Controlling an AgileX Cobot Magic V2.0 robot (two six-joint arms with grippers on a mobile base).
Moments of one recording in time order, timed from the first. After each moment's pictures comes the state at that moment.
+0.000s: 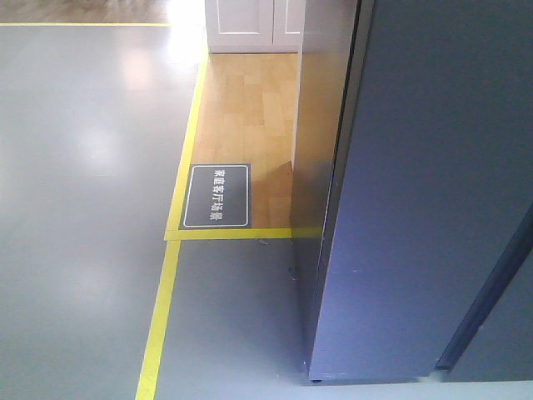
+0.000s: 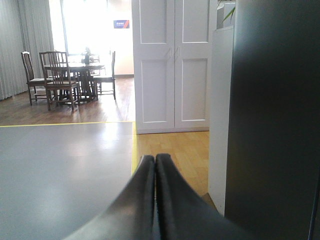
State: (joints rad) left arm -0.03 -0.01 0.02 -0.01 -0.01 -0.06; right arm 0.14 0.24 -0.63 0.01 1.15 0.03
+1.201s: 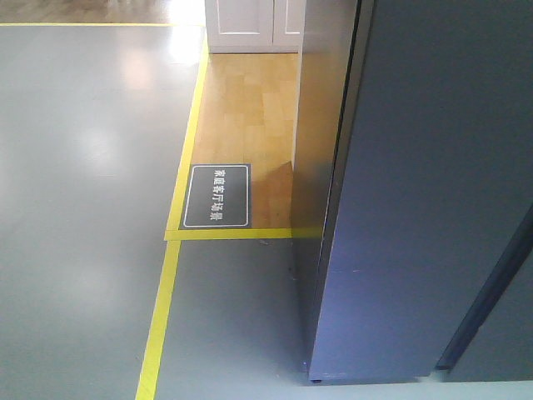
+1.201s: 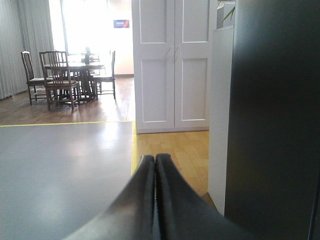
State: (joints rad) left arm -0.03 -0.01 0.02 -0.01 -0.01 -0.06; right arm 0.14 0.22 -0.57 -0.02 0.92 0.03
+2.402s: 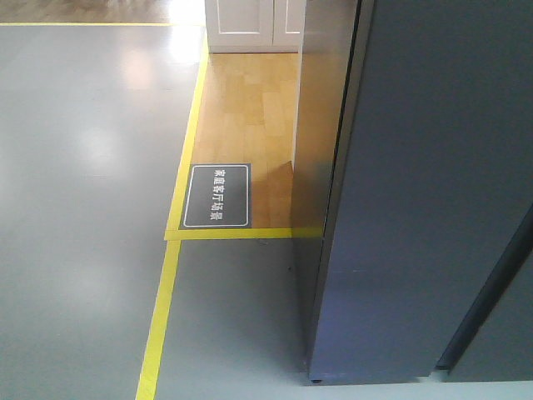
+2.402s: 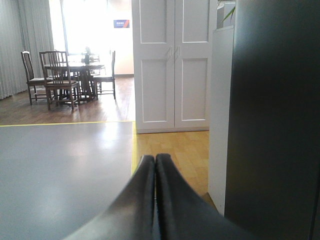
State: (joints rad) left arm -0.03 -0.01 0.02 -0.01 -0.01 -0.06; right arm -0.01 -0.01 0.03 -0.06 0.09 0.03
